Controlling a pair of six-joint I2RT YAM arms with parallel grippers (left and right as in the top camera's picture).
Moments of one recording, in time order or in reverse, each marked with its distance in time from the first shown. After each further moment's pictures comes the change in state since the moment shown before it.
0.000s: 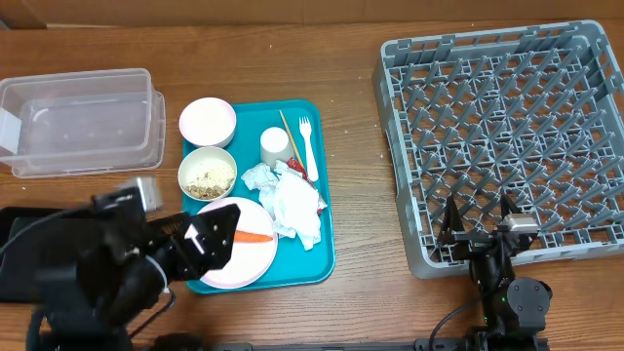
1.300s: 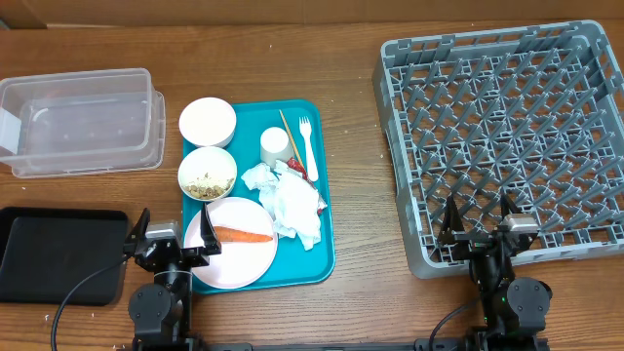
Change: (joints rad) left arm 0.006 -0.665 -1.144 1.001 -0.563 0.442; right arm 0.000 0.000 0.000 0.000 0.000 0.000
